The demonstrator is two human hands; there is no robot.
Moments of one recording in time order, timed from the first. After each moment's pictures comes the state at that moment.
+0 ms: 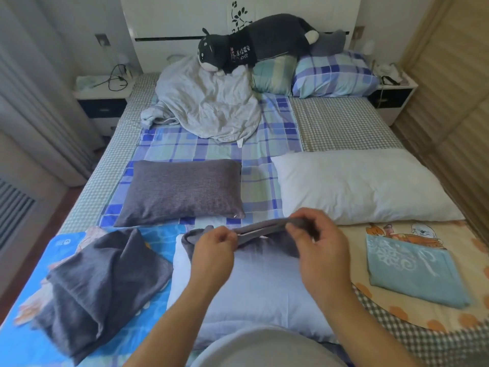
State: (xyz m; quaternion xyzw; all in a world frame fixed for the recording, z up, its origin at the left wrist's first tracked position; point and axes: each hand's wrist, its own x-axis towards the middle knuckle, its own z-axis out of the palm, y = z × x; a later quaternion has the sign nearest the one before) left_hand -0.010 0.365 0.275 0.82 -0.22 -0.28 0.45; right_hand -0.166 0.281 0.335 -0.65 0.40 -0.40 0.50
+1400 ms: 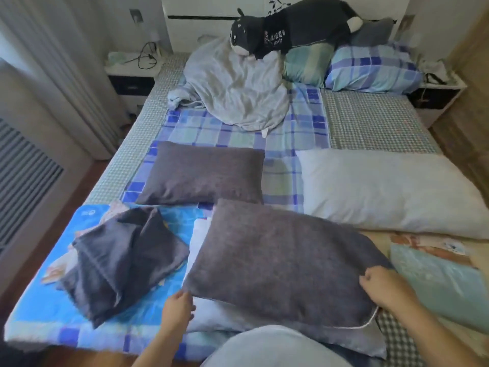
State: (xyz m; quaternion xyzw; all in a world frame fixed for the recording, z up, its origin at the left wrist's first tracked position) left_hand 0.032 0.510 0.093 0.80 0.15 -0.37 0.46; right_hand -0.265 0.158 0.162 -0.80 0.53 0.23 0.16
